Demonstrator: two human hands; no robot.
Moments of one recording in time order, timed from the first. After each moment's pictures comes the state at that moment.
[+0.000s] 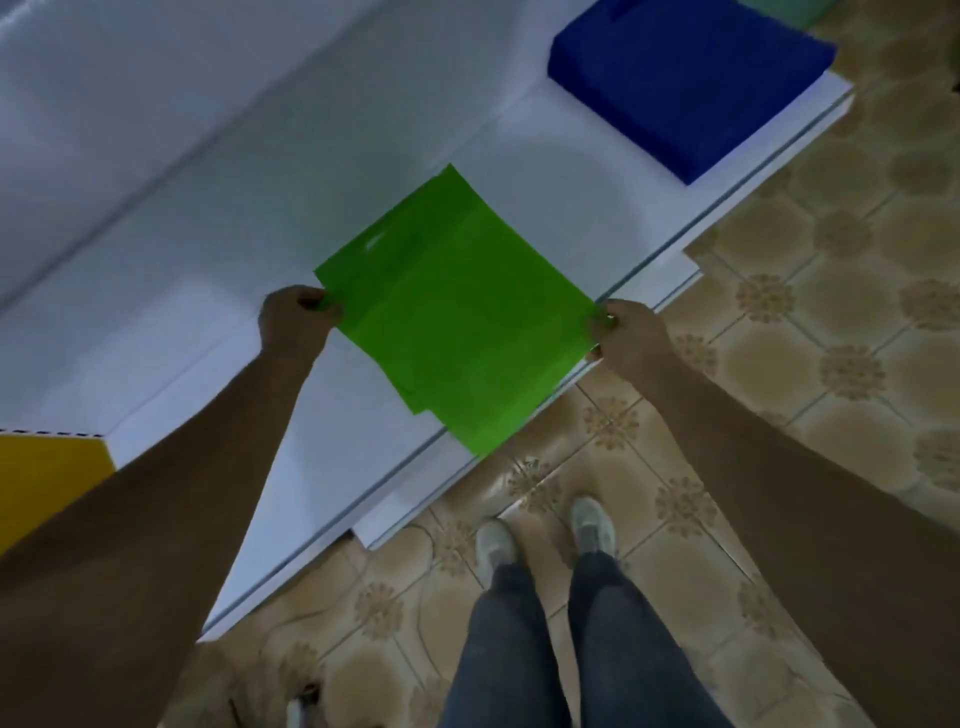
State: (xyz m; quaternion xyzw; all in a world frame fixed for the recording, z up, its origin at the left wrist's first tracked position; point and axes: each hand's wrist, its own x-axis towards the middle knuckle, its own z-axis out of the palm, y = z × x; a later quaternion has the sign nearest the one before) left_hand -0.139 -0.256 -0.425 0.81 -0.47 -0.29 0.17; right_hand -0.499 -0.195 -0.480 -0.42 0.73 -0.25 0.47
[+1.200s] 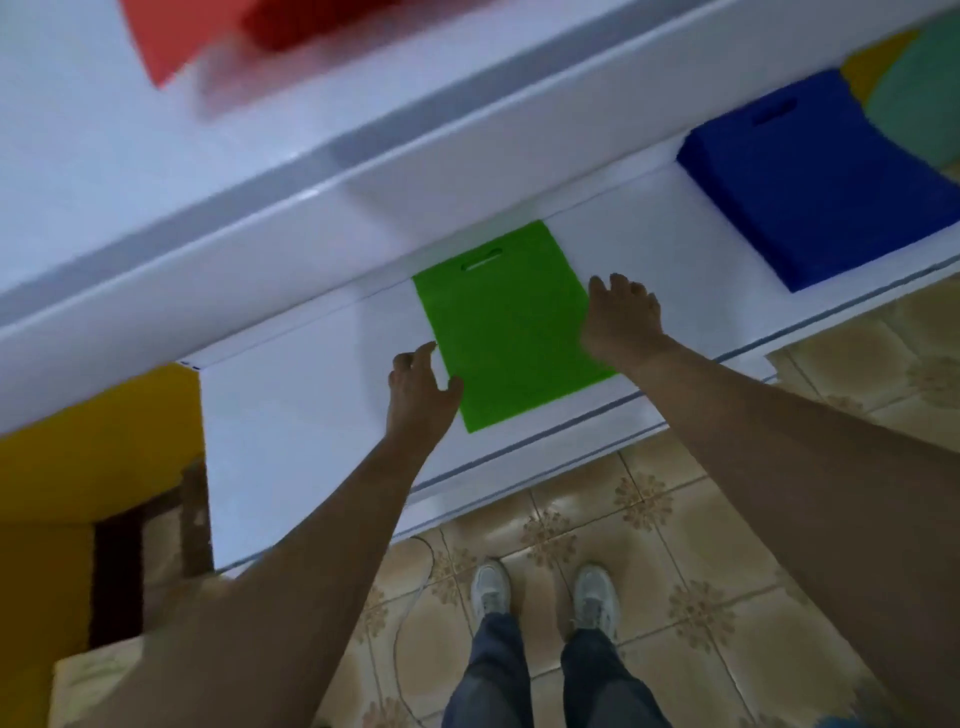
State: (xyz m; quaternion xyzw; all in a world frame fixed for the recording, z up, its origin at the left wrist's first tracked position) left_hand -0.191 -0.170 -0.438 0.83 -0.48 -0.25 0.16; right_hand -0.409 -0.289 -0.424 -0.74 0.64 0.06 0.20
